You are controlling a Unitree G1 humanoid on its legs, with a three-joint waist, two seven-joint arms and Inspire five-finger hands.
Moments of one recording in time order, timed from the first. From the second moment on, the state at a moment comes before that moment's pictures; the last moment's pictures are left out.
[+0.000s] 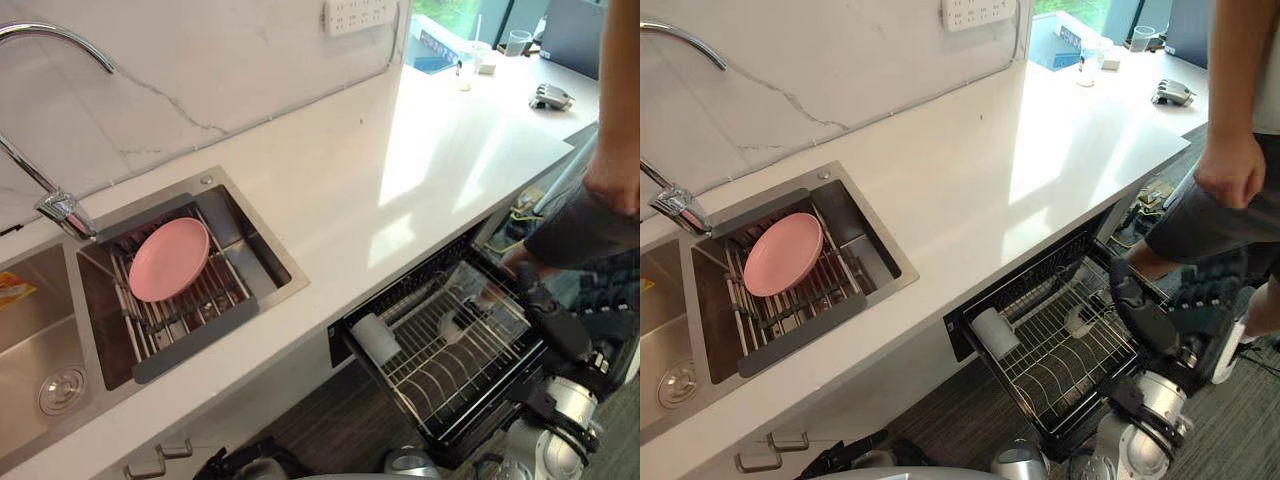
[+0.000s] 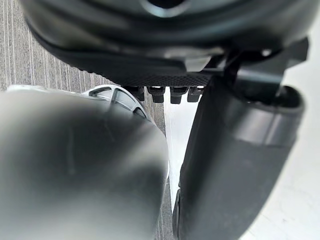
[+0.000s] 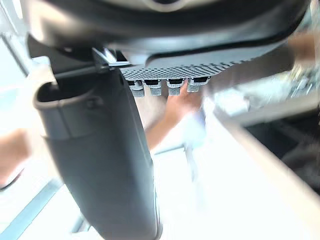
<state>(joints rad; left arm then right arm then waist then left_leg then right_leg) 0.16 0.14 0.11 0.99 -0.45 0.12 0.01 0.30 0.01 -0.26 -0.26 0.37 -0.49 -0.12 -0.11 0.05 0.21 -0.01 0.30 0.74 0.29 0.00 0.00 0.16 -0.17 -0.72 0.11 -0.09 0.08</state>
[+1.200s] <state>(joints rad) 0.10 0.21 0.02 1.05 -0.27 0.22 -0.01 0.06 -0.07 -0.29 -0.22 0.40 -0.33 -0.32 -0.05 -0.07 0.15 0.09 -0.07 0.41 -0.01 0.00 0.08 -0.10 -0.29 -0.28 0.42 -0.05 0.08</state>
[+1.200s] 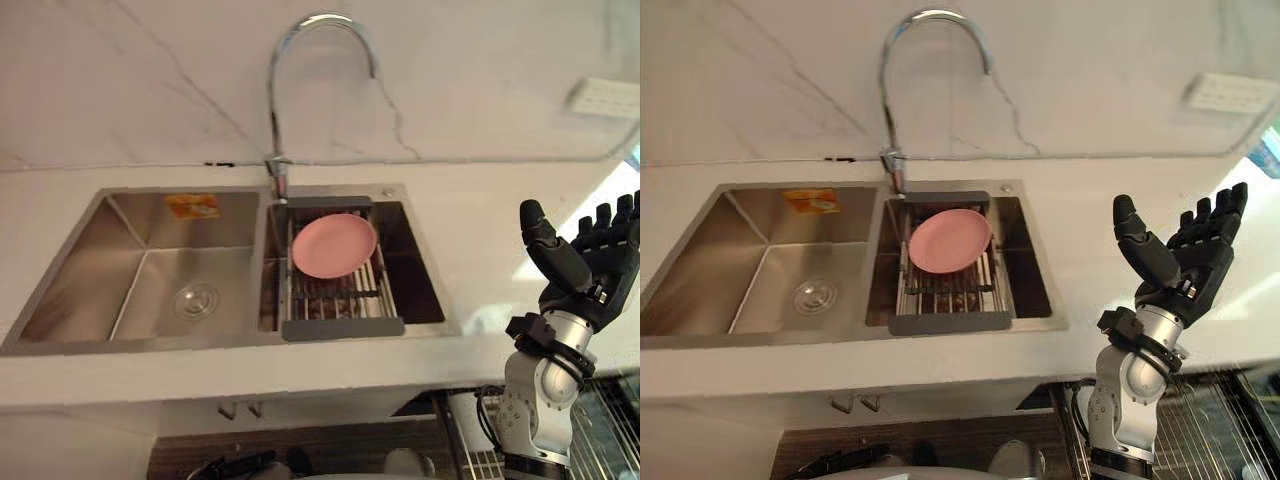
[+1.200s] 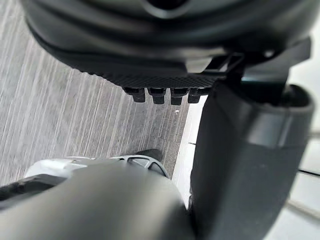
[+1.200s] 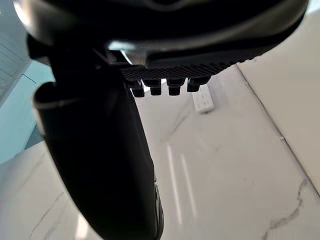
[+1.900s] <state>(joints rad) 0.11 0.21 0.02 1.03 -0.16 0.20 -0.01 0.16 -0.11 -0.27 -0.23 0.39 -0.25 0.05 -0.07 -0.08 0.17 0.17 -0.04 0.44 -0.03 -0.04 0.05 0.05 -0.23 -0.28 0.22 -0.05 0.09</state>
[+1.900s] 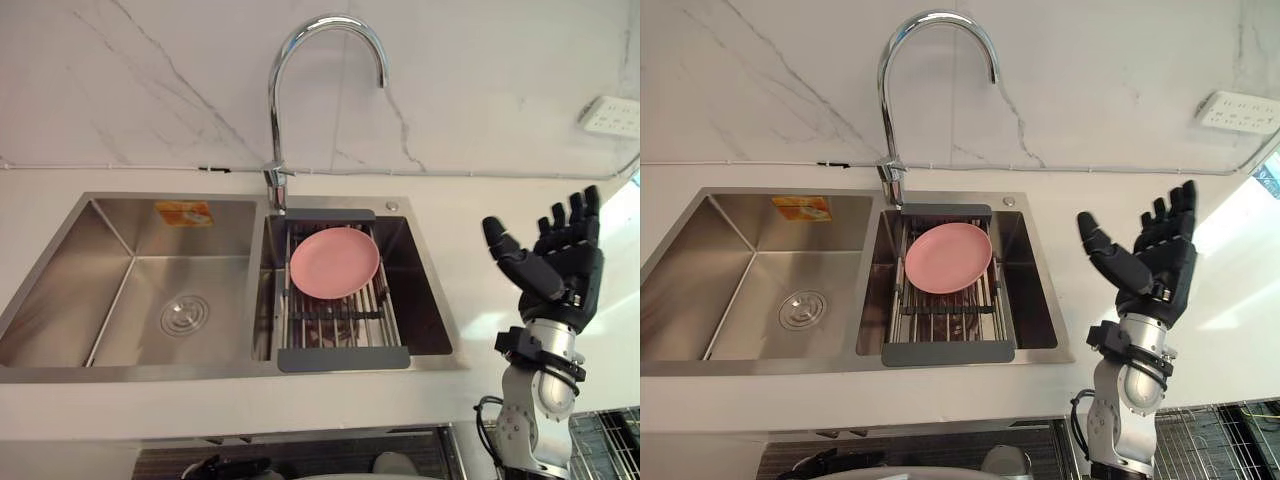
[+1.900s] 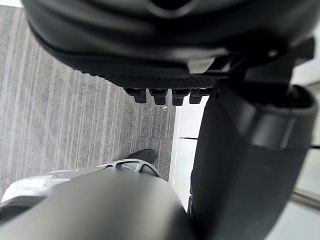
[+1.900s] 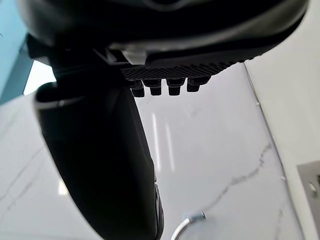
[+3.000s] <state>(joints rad) 0.11 0.21 0.00 1.01 -0.10 0.22 -0.04 0.04 -0.40 0.01 -0.11 -0.20 -0.07 0.31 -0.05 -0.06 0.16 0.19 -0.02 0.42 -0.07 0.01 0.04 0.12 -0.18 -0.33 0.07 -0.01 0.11</state>
